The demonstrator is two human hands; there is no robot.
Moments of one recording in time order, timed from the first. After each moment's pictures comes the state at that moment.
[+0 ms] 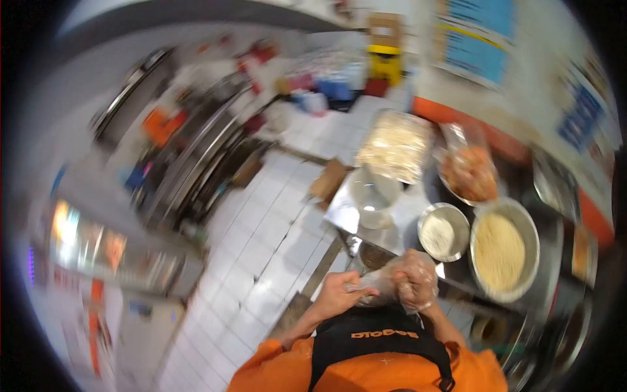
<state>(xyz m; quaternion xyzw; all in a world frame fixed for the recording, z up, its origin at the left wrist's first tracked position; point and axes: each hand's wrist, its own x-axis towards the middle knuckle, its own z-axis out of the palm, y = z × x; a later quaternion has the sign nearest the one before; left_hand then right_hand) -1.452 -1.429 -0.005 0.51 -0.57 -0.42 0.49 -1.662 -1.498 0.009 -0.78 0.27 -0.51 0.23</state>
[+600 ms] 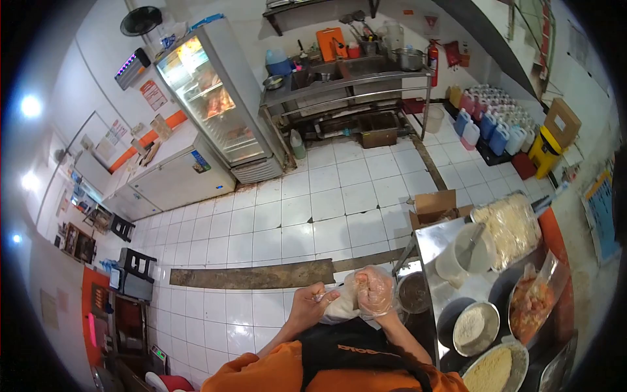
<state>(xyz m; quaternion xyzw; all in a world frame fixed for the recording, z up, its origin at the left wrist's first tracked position) -1.465 -1.287 -0.005 0.81 -0.21 -0.14 0.53 -1.507 -1.471 -0.033 -0.80 -0.02 -0.38 0.46</state>
